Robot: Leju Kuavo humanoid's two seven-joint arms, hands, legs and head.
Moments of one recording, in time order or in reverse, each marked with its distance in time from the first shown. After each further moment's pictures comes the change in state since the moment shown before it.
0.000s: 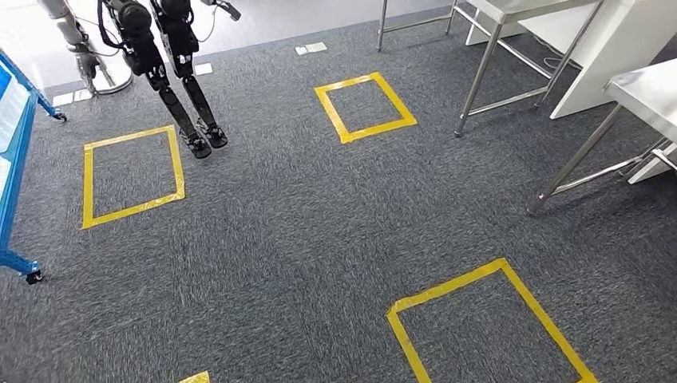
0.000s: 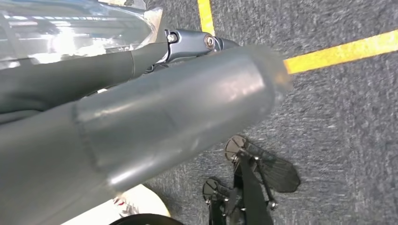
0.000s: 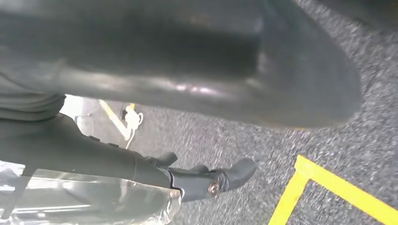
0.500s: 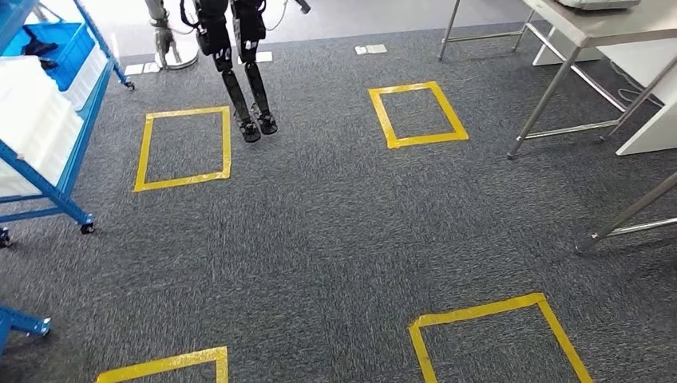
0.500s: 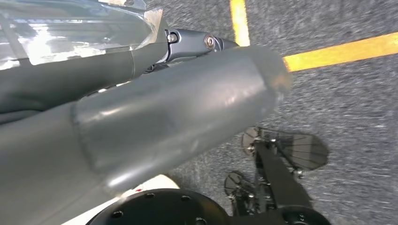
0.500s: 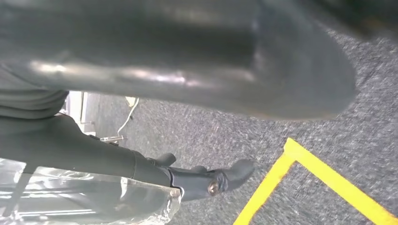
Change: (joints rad) left arm -0.007 -0.005 -0.066 0.000 -0.074 -0.016 0.082; right arm 0.003 -0.004 0.006 0.000 -0.014 0.015 0.006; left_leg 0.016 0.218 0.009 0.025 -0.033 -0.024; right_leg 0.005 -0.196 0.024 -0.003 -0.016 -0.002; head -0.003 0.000
